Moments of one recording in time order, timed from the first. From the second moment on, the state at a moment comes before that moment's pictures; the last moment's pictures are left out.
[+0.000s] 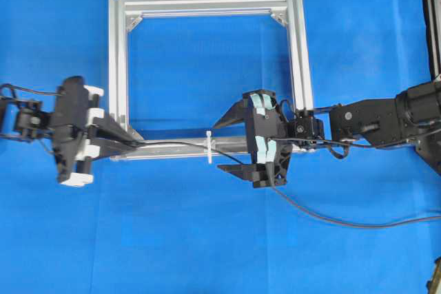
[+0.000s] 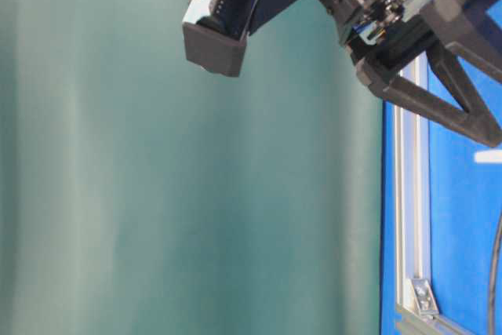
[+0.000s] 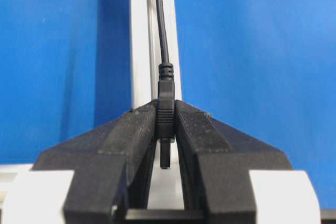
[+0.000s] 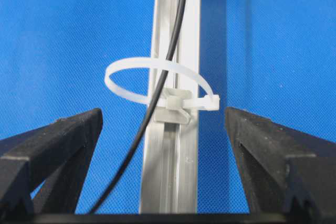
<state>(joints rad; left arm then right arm) -0.16 -0.16 1.18 -0.08 -0.50 -0.12 0.10 0.14 0.77 0.07 -0.37 0.07</state>
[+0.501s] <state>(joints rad) -0.16 -0.40 1.33 -0.08 -0.36 -0.17 0.10 0.14 0.76 0.07 -0.35 0.07</state>
